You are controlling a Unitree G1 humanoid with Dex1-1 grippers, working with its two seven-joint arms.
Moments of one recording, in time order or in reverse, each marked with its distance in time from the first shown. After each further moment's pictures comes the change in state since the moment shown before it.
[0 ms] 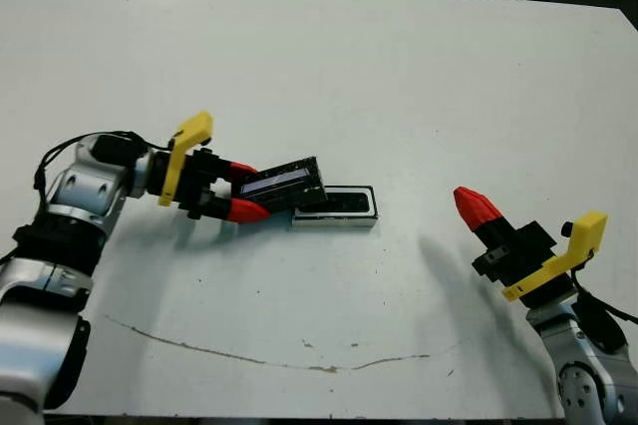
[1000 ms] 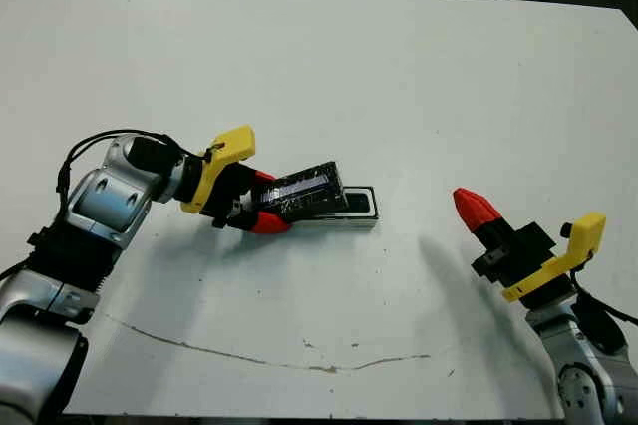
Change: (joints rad) left arm 0.026 0.029 -0.121 -0.233 0.037 0.175 0.072; right arm 0.006 0.001 0.000 0.000 -0.002 -0.003 -0.003
